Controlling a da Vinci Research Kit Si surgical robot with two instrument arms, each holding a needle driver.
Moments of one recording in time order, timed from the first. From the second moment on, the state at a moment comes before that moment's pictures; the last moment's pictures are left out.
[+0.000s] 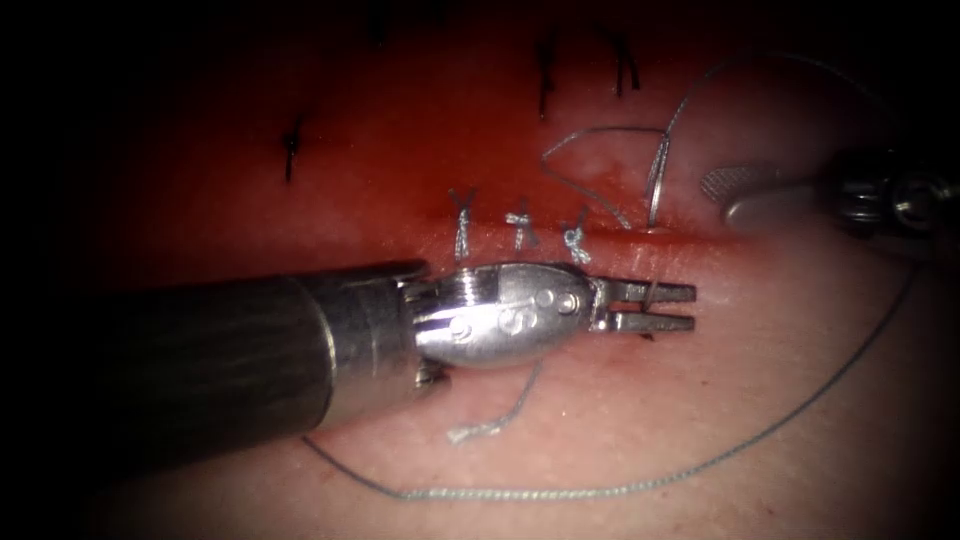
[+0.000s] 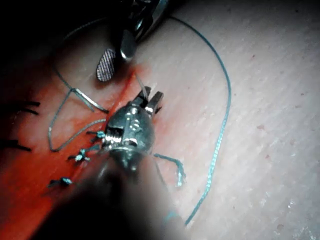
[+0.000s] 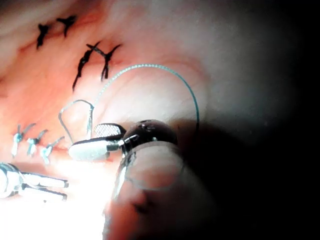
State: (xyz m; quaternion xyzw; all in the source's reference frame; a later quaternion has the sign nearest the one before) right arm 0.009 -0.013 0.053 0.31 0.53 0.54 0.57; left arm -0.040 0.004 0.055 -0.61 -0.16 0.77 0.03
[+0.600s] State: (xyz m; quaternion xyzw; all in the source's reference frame) right arm 0.010 -0.014 0.052 0.24 0.54 0.35 0.73; left arm -0.038 0.002 0.050 -0.54 -0.46 0.66 0.24
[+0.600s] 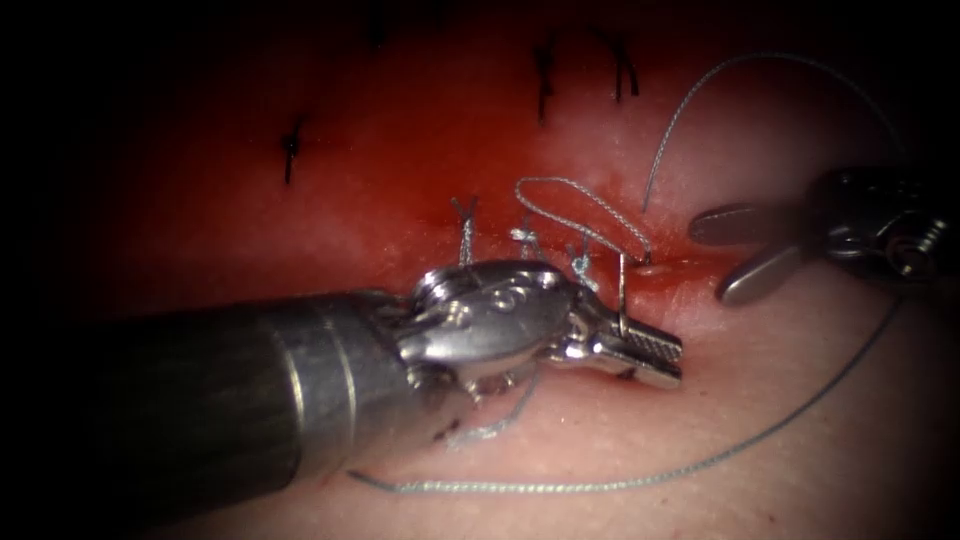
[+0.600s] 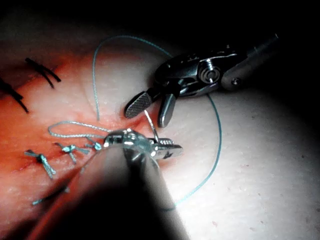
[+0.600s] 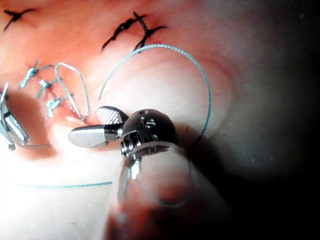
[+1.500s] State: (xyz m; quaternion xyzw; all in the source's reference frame) right arm 0.017 -0.018 0.048 0.12 0.52 0.19 0.82; left arm -0.034 0.000 0.035 -0.60 -0.37 0.69 0.16
